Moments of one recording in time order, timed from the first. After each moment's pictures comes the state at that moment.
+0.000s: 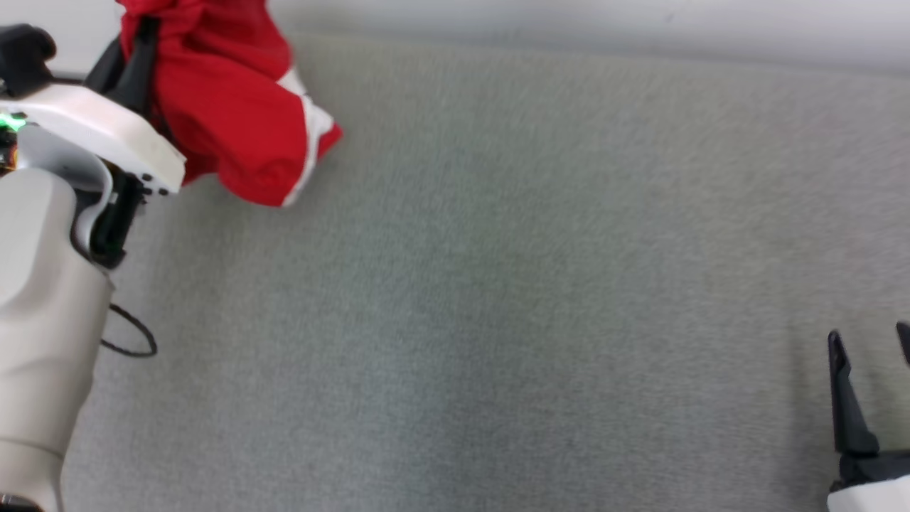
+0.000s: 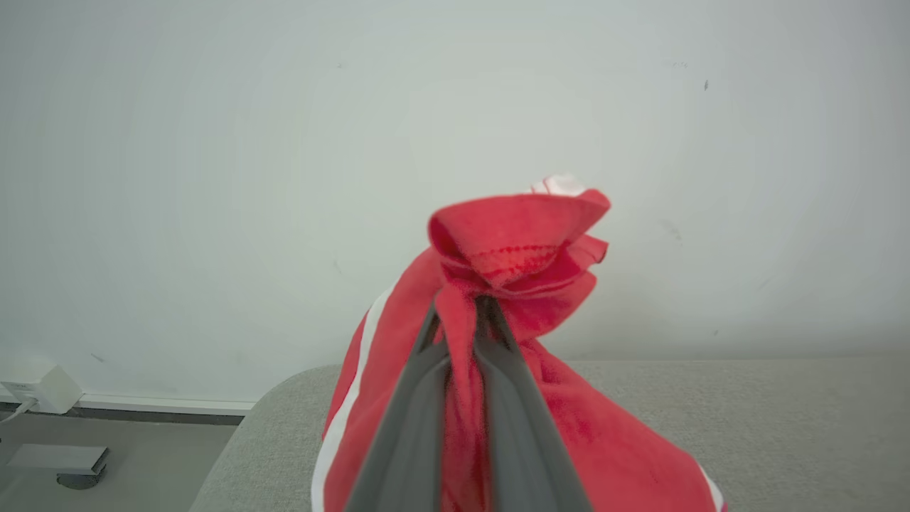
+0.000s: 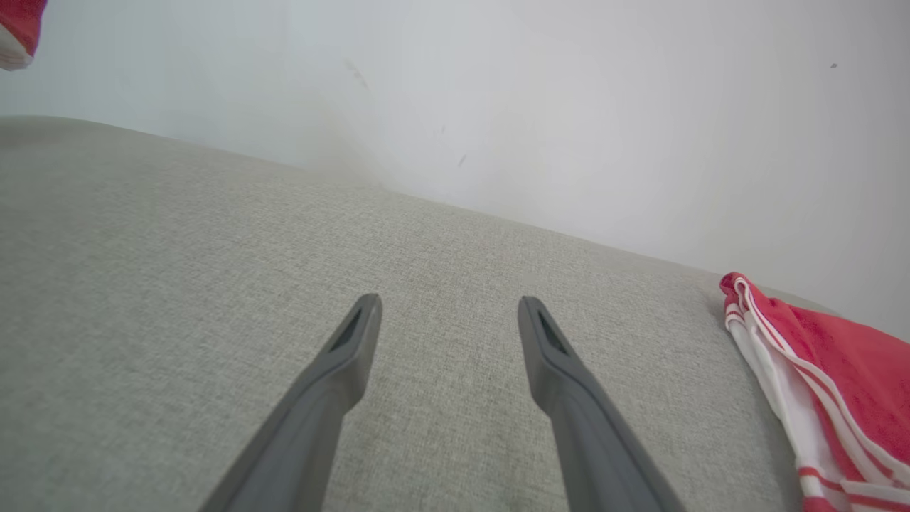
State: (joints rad) left arm -1.09 0.43 -0.42 0.84 -0.59 -0.13 -0.18; right arm -0.08 -0.22 -0.09 0.08 0.11 0.13 -0.26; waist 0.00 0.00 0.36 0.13
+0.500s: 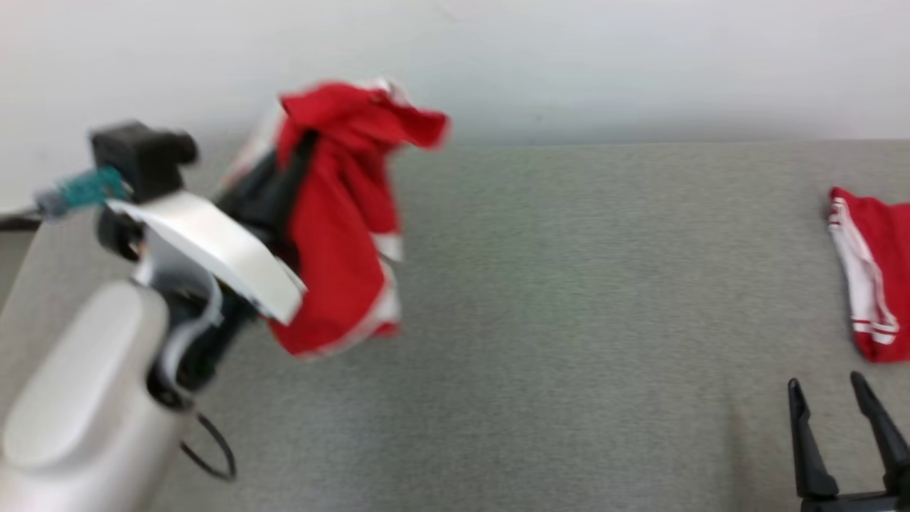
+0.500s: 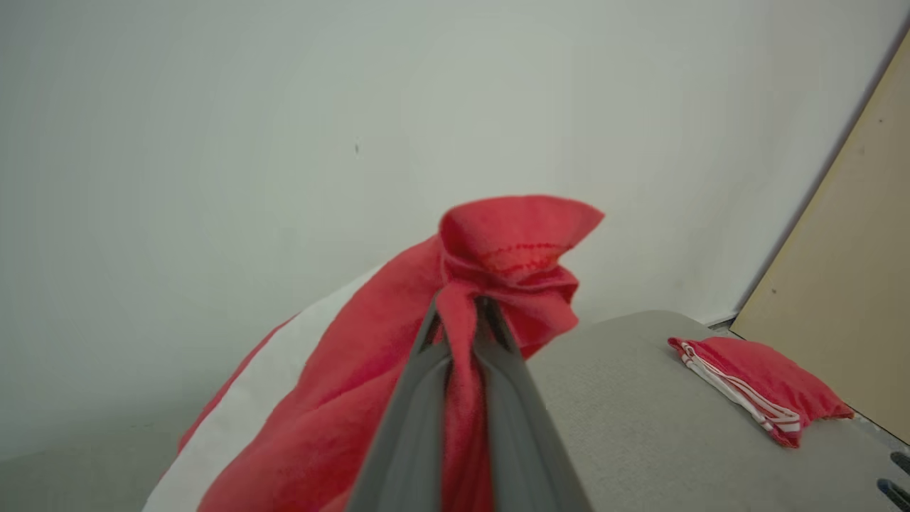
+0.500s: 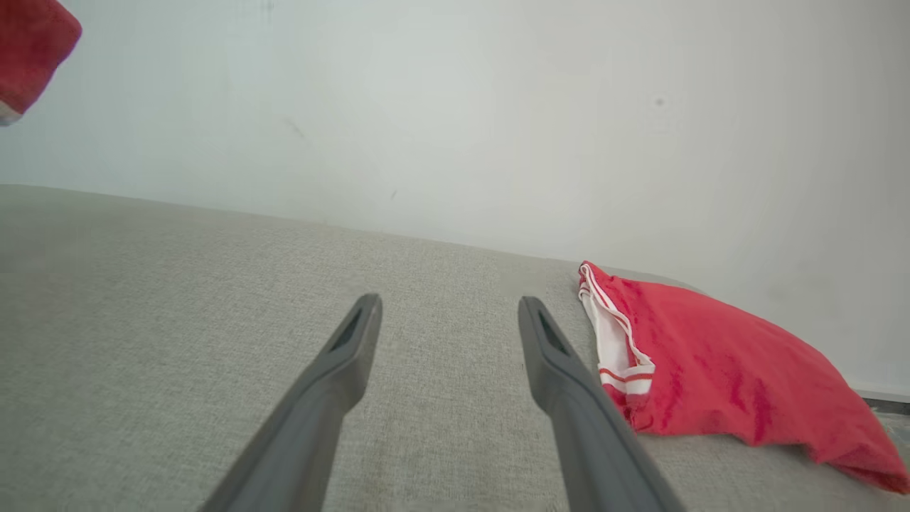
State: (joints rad) left arm -0.74 0.49 -0.47 0.13 -0.78 -0.04 0.09; right arm 0.01 -0.15 -0.06 0.11 0.12 0.13 -0.26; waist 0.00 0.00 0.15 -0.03
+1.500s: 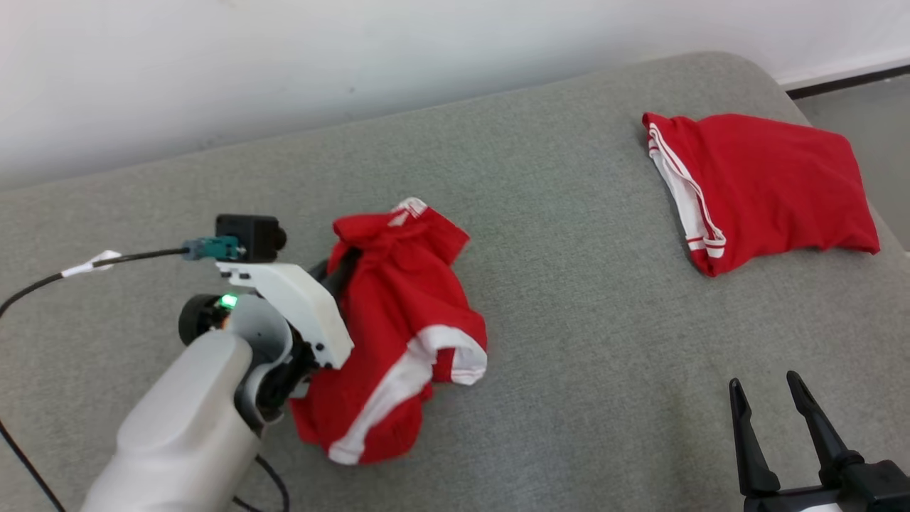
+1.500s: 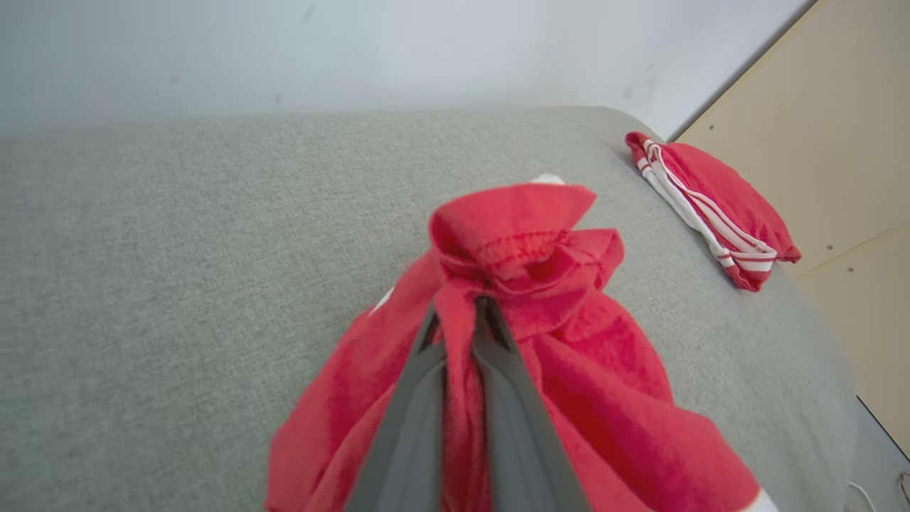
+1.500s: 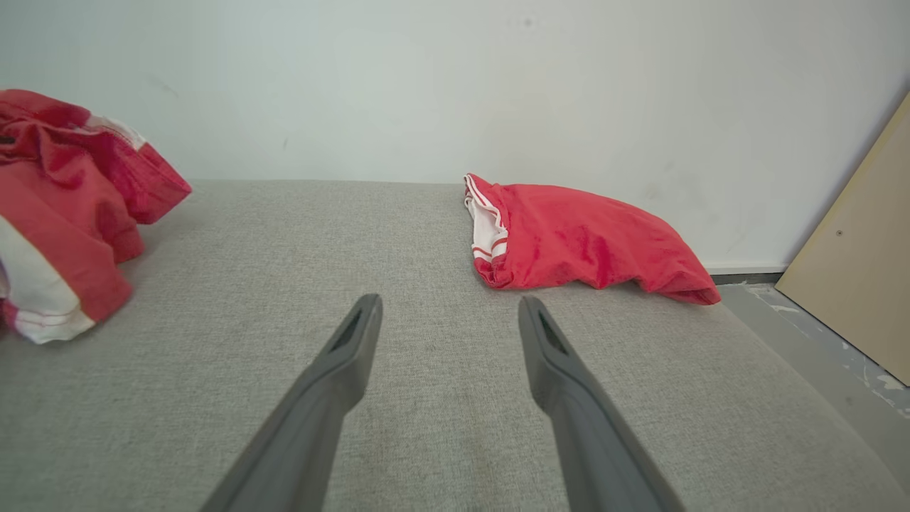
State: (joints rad) left arm -0.70 0.33 -0.62 0.48 -0.83 -0.01 0.15; right arm -0.02 -0.07 0.02 0.15 0.14 0.13 -0.26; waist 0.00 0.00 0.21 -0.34
